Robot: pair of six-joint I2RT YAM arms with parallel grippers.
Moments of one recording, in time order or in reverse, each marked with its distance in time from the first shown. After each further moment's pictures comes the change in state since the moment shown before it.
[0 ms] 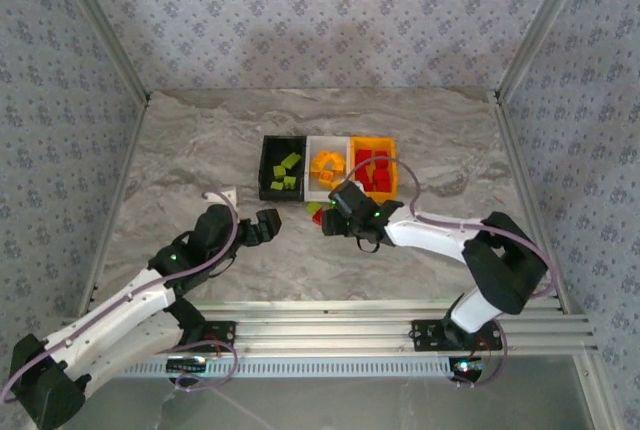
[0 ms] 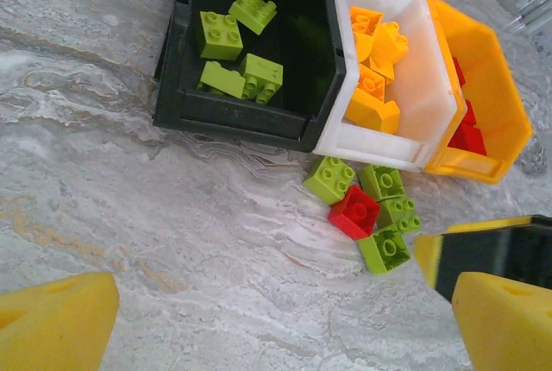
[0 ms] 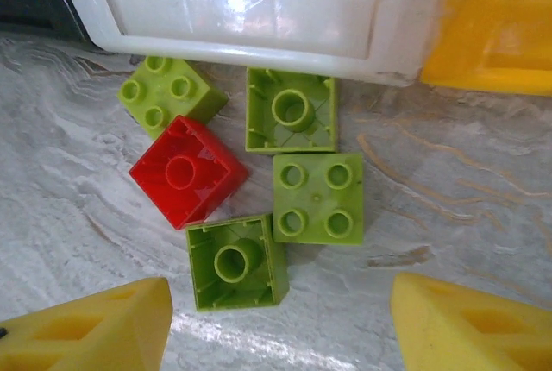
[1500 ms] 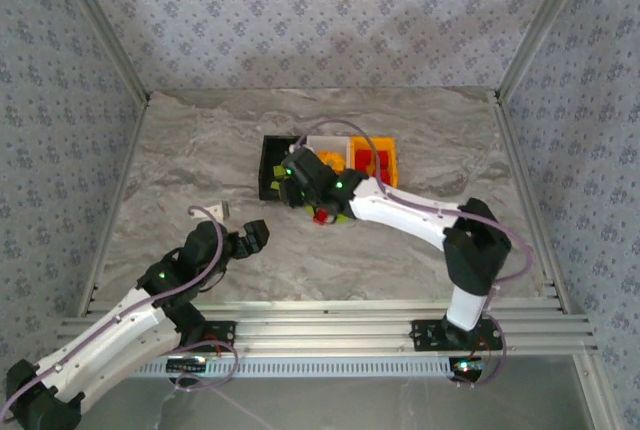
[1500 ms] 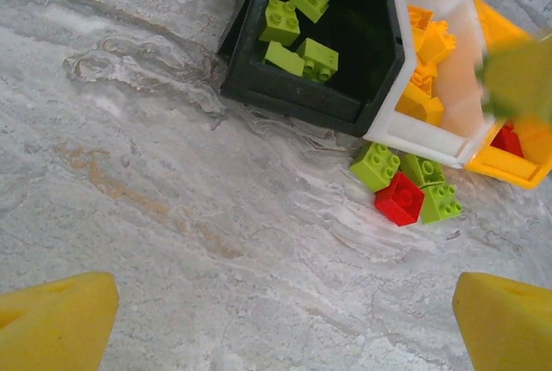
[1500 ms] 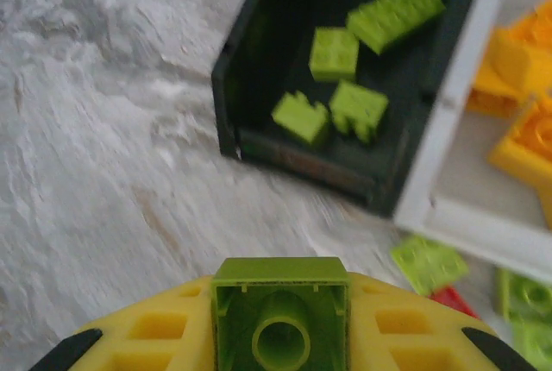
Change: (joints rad) left arm 0.000 -0.182 -0.109 -0.089 -0.057 -0.052; right arm 0.078 0.218 0.559 -0.139 -0.007 -0.100
